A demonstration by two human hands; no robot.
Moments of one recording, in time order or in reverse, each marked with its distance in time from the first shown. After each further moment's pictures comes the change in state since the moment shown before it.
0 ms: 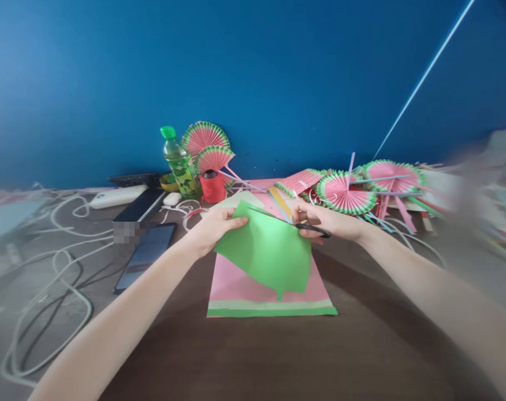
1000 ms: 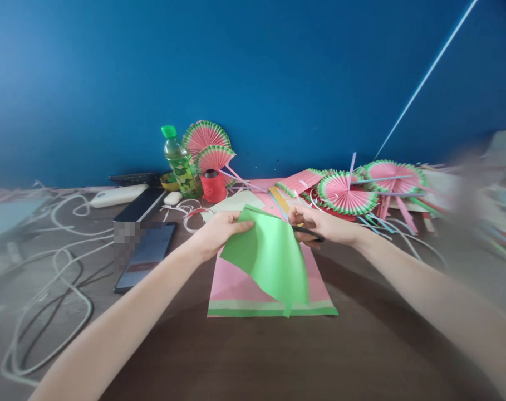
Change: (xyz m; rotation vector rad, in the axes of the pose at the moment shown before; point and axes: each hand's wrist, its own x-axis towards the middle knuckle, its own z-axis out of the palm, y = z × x) left_hand -0.001 -0.007 0.006 -0.026 -0.098 -0.049; right_hand 0.006 0.006 0.010 0.108 0.005 0.013
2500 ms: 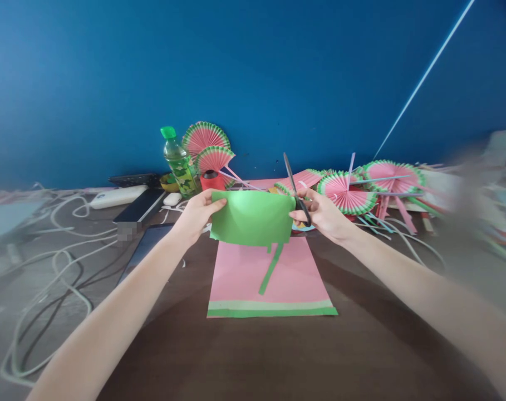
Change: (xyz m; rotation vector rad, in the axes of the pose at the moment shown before) left_hand 0.013 0.008 -0.038 0.090 0.379 0.309; right_hand 0.014 0.003 0.002 0.194 0.571 -0.073
